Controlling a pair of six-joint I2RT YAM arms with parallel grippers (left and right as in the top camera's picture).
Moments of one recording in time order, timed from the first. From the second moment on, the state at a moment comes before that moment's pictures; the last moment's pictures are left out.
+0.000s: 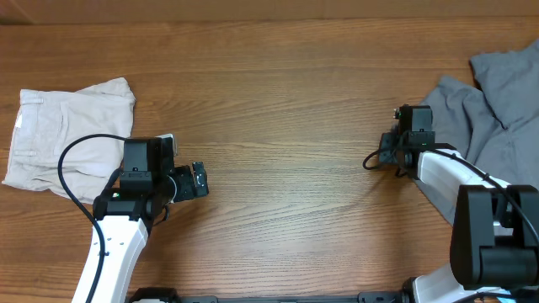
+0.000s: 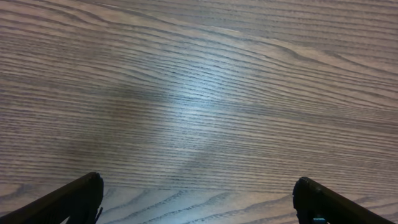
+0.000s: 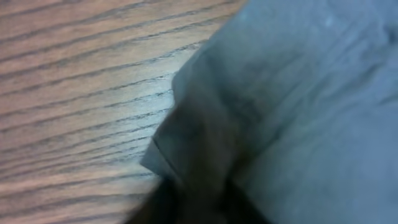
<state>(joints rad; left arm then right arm) -0.03 1.15 0.74 -0.68 0.12 -0.24 -0.01 1.74 0.84 -0.19 0.12 0.15</state>
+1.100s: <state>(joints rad) -0.03 1.15 0.74 -0.58 0.32 -0.27 0.28 1.53 1.38 -0.64 0.32 0.24</state>
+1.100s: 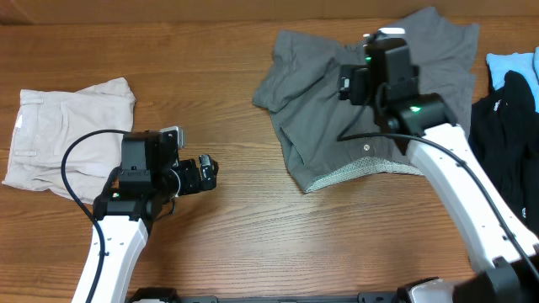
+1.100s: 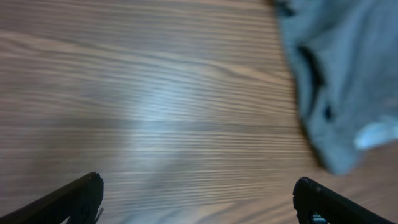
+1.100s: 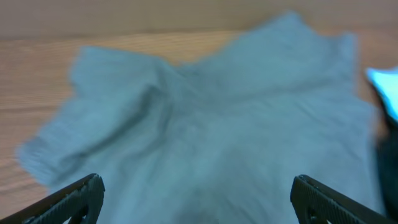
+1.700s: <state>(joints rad) -0.62 1.60 0.76 0.11 0.41 -0.73 0.14 1.32 1.38 -0.86 0.25 0.30</state>
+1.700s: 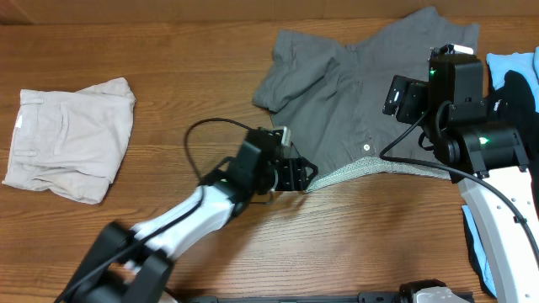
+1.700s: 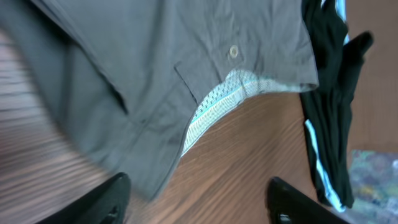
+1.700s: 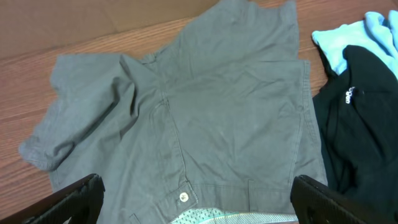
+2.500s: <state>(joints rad) -0.61 1.77 0.80 0.04 0.49 -1.02 0.14 1.32 1.38 -0.89 0.25 0.30</state>
